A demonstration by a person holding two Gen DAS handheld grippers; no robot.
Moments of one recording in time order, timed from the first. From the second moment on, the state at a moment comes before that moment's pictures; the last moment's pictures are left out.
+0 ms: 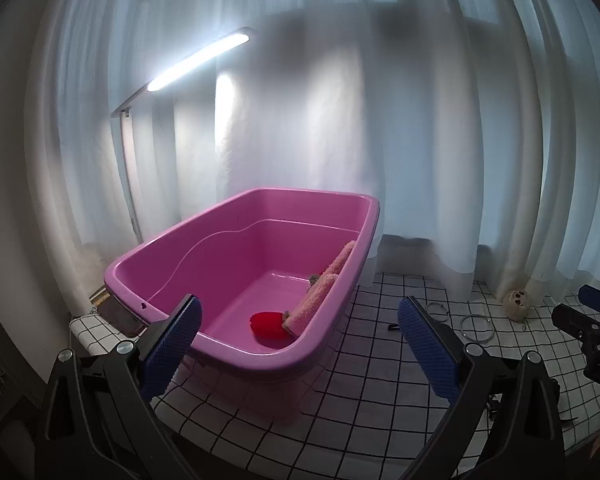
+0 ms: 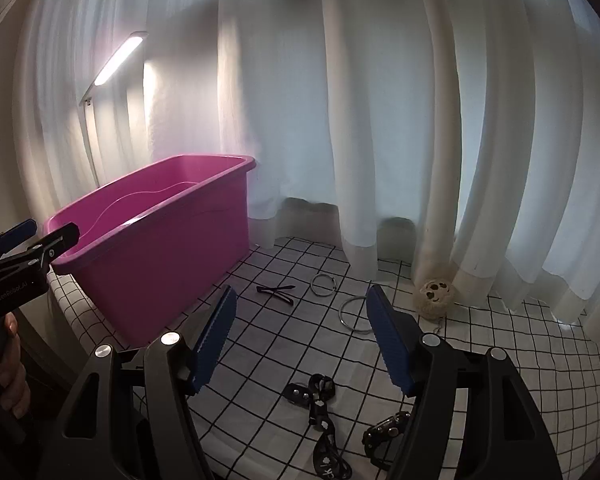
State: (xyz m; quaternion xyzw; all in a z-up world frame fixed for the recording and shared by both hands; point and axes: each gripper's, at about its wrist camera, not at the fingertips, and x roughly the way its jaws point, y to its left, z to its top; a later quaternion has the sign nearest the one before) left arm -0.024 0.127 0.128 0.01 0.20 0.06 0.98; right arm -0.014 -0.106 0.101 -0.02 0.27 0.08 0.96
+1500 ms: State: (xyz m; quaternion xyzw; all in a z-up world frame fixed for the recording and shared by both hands) left arm 0.032 -0.048 -0.027 0.06 0.39 -0.06 0.92; right arm 0.002 -0.222 -0.054 -0.02 0.43 -0.01 0.90
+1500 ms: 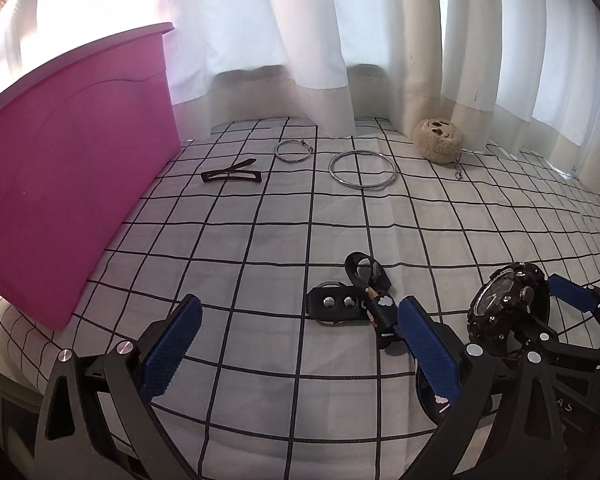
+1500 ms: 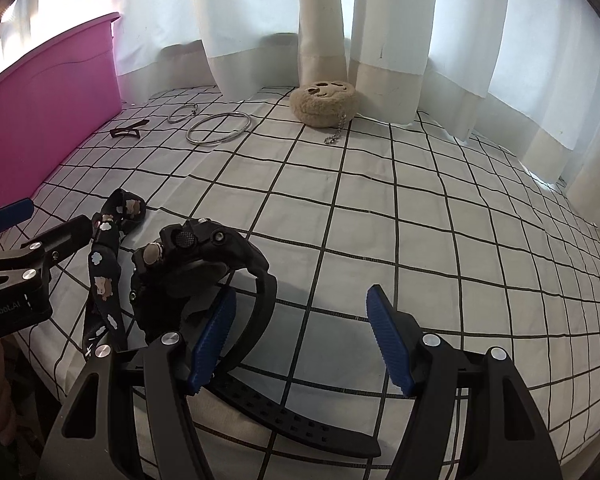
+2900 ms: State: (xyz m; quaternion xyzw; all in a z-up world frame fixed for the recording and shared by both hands) left arm 0.035 -0.071 -0.053 0.05 0.41 -0.12 0.90; right arm 0.008 -0.218 -0.057 0.02 0.40 0.01 0.92
